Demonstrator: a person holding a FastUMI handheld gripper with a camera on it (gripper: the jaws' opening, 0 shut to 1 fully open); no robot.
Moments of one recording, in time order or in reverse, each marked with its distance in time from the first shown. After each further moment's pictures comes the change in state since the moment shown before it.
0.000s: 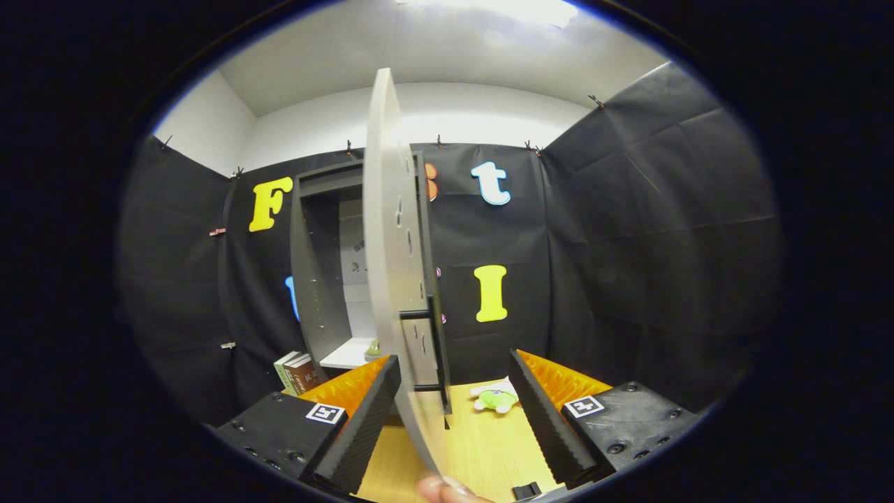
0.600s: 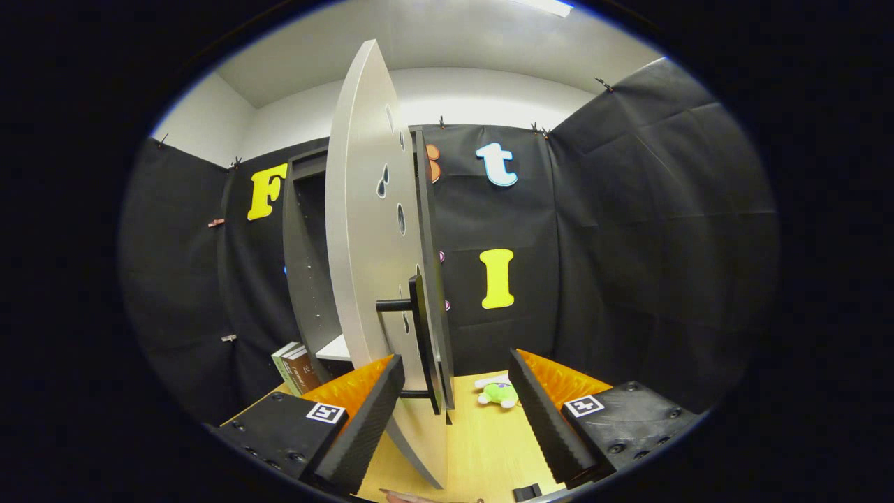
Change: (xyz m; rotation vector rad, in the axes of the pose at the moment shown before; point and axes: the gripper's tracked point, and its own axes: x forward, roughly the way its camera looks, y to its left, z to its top) arm 0.039 0.007 -0.023 0.011 0.044 0.029
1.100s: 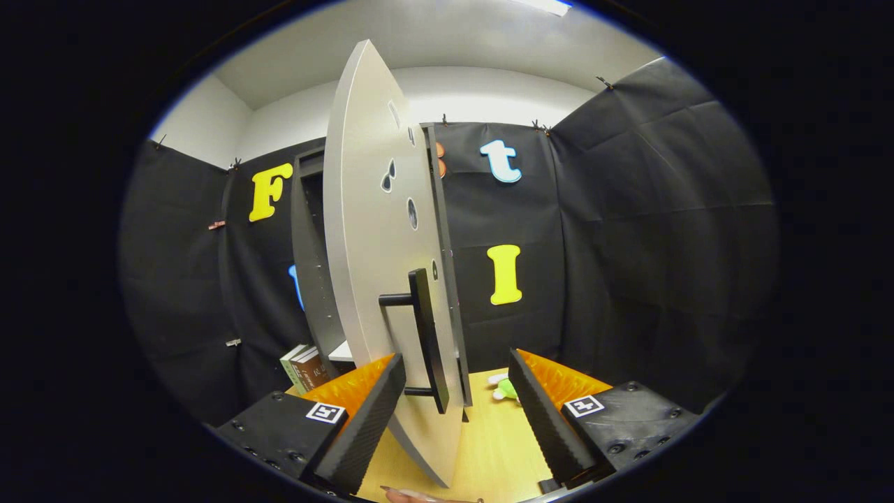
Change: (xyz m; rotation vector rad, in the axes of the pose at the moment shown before) arm -0.001 0.055 -0.016 0.016 0.013 0.000
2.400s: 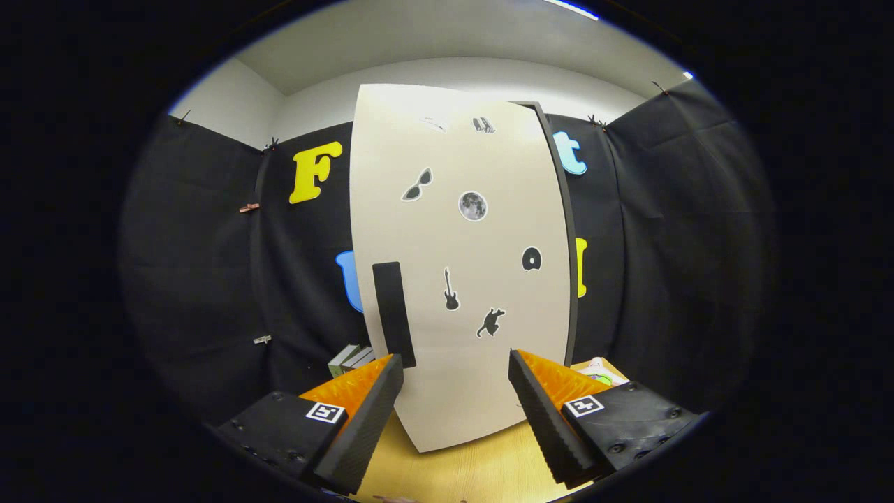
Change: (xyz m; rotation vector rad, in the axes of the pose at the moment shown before) arm 0.059 0.184 -0.038 -0.029 0.033 0.112
